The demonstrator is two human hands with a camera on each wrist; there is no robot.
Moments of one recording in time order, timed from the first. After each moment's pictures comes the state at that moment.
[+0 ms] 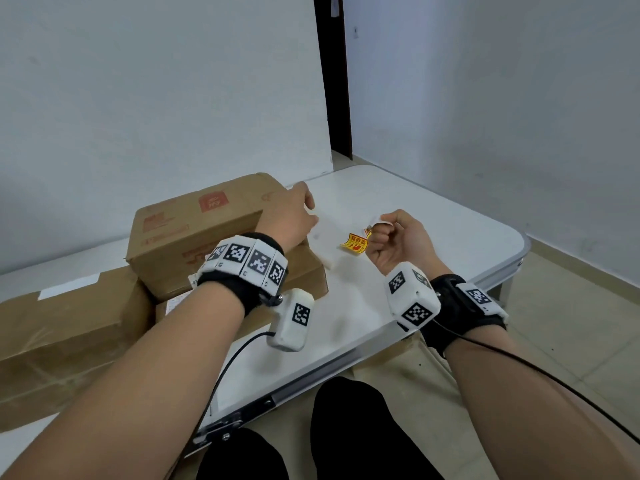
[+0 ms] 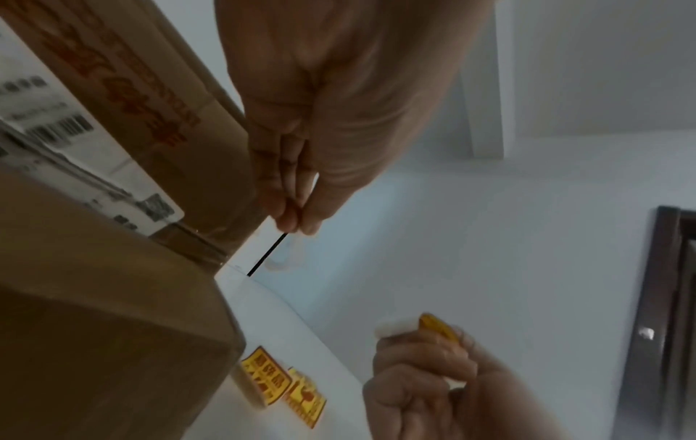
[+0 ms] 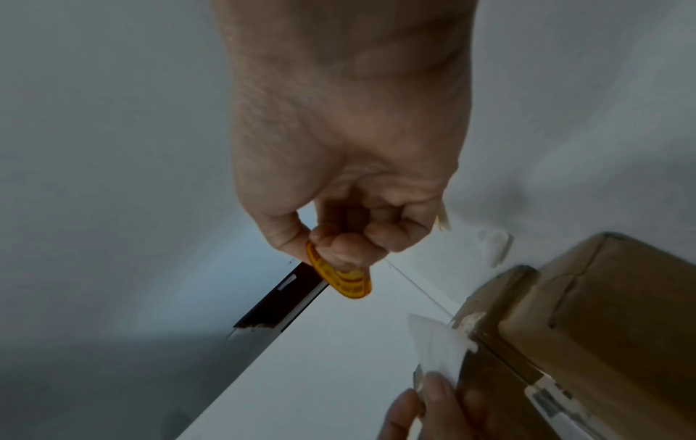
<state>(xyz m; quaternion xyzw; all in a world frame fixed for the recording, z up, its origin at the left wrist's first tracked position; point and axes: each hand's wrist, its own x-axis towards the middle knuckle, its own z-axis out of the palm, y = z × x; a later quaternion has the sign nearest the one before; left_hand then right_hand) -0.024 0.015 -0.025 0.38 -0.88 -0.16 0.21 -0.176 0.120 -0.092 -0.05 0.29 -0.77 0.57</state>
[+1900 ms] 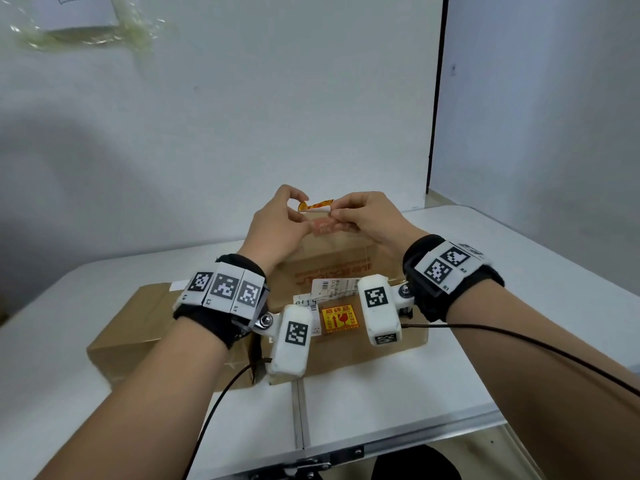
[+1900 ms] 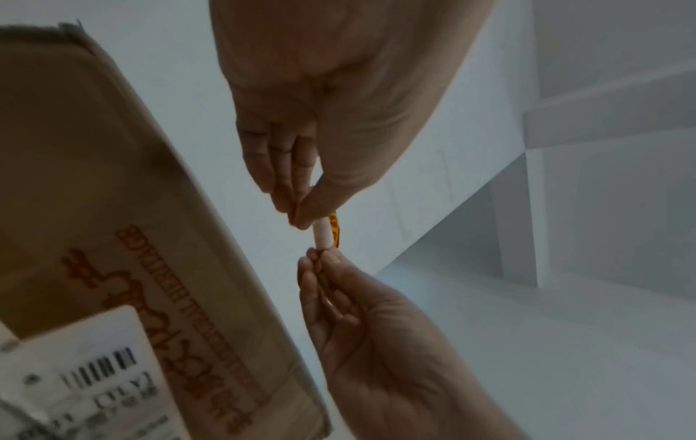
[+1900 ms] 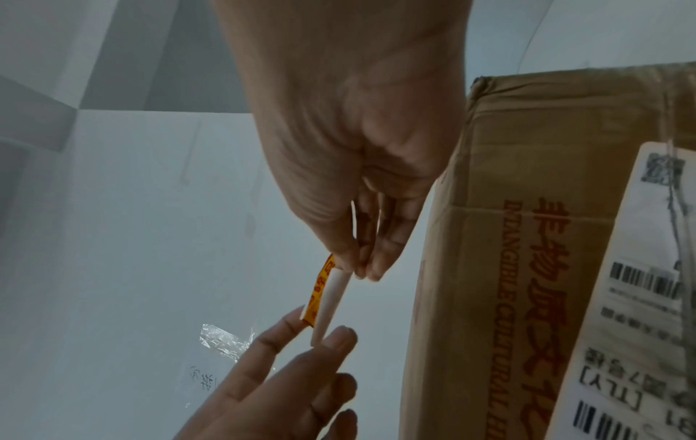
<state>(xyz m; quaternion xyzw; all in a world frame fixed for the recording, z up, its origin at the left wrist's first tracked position) 0.119 -0.039 0.021 0.45 -0.76 -0.28 0.38 -0.046 -0.019 0.007 -0.50 0.51 -0.58 0.39</state>
